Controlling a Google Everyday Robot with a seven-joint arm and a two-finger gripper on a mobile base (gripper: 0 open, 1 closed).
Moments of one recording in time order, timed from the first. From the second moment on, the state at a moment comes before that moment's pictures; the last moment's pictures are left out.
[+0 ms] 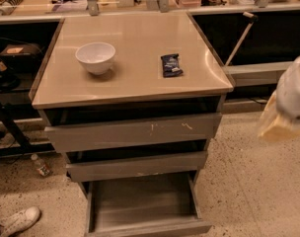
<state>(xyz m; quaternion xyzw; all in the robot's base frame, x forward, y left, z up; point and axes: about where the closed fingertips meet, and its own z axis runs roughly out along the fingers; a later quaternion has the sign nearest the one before) 0.401 -0.229 0.901 -0.57 0.81 -0.02 0.11</state>
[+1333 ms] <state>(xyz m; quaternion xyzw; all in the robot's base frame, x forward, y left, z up) 0.318 -0.244 0.714 -0.53 0.85 0.07 -0.06</state>
